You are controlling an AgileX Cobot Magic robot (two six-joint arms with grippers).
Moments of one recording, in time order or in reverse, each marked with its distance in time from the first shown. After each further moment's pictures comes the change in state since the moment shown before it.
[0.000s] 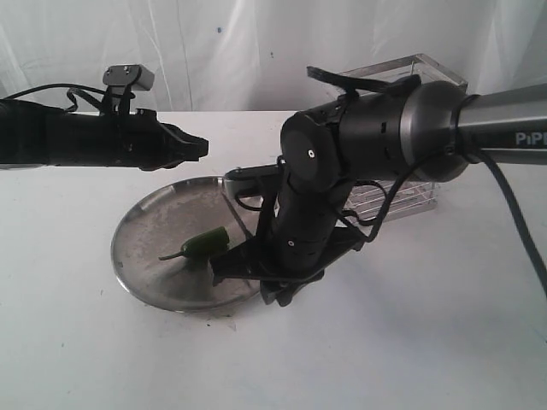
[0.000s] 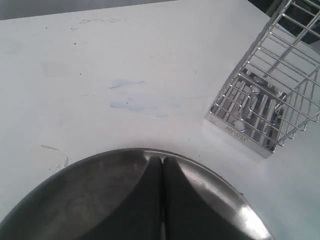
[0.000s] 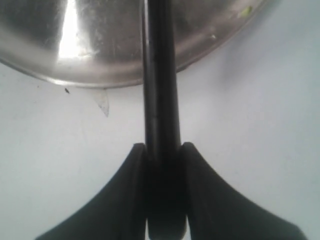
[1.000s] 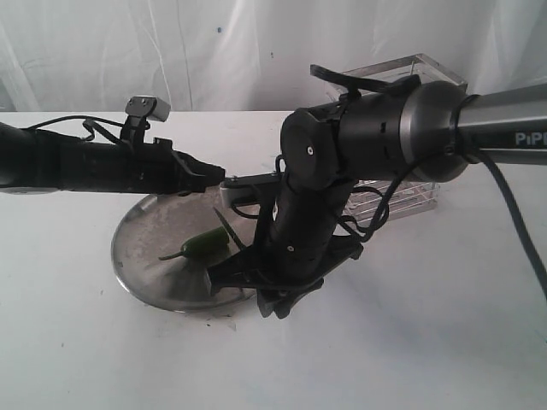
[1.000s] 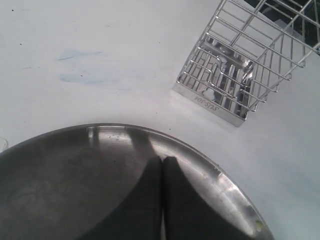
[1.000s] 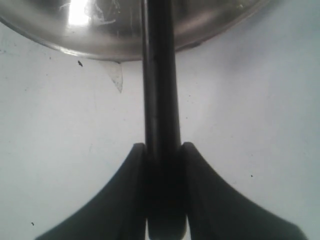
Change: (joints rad) left arm 0.000 0.109 0.000 0.000 0.154 0.087; right arm -0.002 0.000 0.000 0.072 0.052 -0.067
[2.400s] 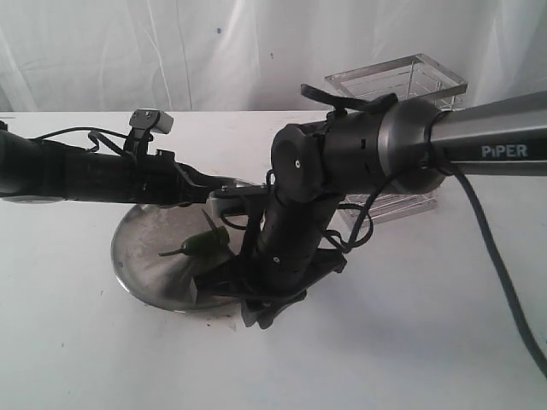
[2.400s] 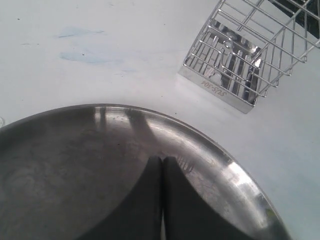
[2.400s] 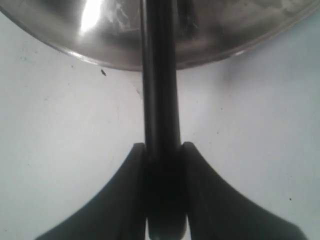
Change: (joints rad) left arm 0.000 0.043 0.000 0.000 0.002 0.008; right arm 0.008 0.049 0.000 0.080 -0.057 -0.037
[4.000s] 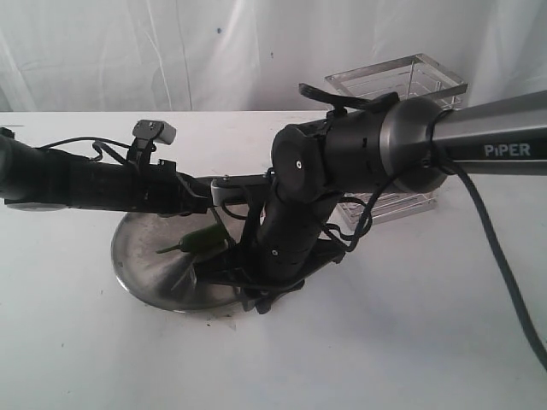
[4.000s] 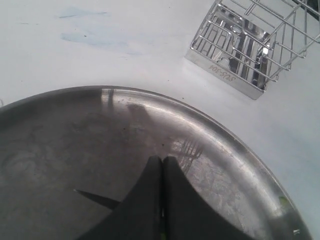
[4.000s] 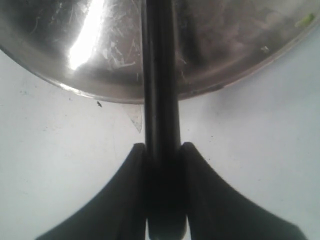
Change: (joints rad) left arm 0.000 0.033 0.000 0.000 -0.002 0.025; right arm 0.000 -0.002 0.000 -0.045 -0.069 0.055
